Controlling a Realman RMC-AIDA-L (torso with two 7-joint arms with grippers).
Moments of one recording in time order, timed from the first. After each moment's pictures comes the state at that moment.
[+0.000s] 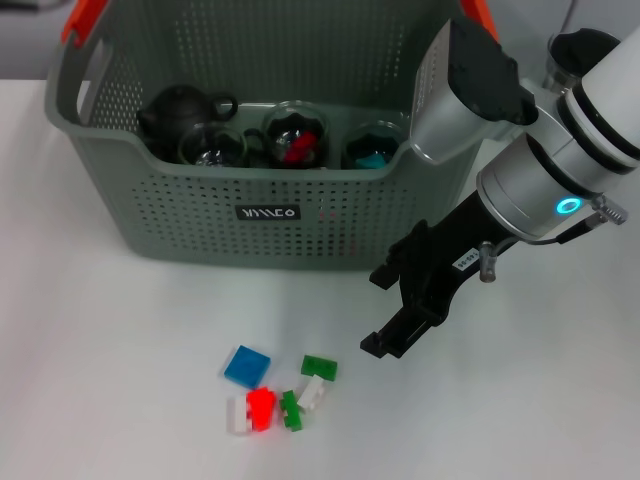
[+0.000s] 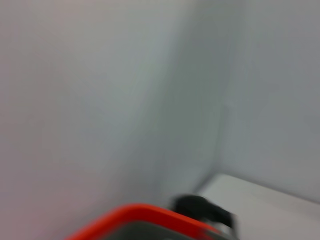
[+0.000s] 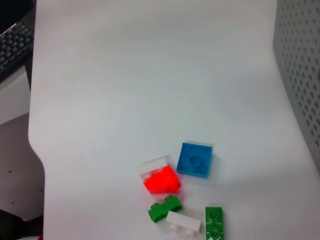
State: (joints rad) left arm -0.69 -2.02 0.80 1.41 2.04 1.55 -2.15; right arm 0.90 2.10 -1.35 -0.99 -2.34 -1.60 2.11
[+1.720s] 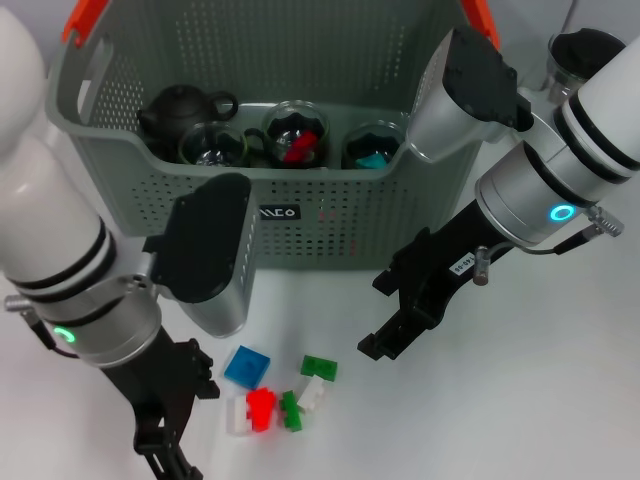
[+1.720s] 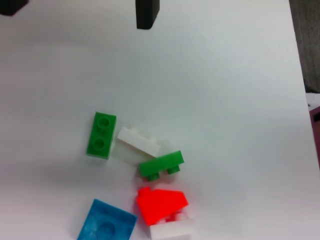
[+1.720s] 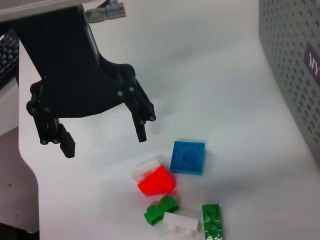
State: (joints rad) left arm -0.53 -2.17 1.47 1.40 2.67 1.85 -1.87; right arm 0.90 2.10 -1.35 -0.93 -2.33 -1.57 2.16
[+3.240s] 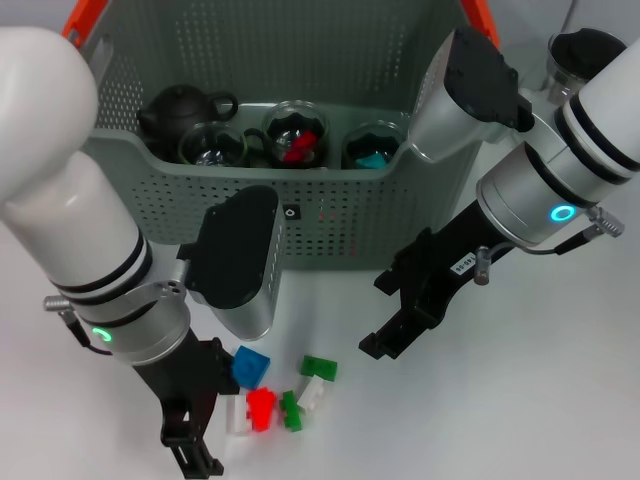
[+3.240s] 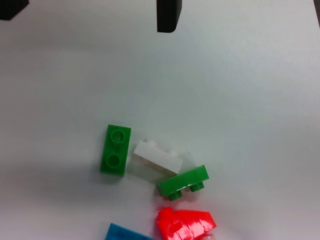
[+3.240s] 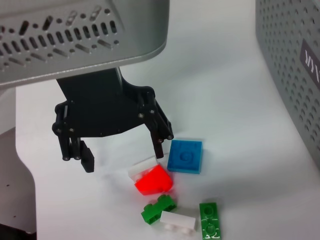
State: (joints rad) left arm -0.58 -2.17 1.51 1.25 2.66 1.71 -1.85; right arm 0.91 2.10 -1.34 -0.92 -2.34 -1.56 2.15
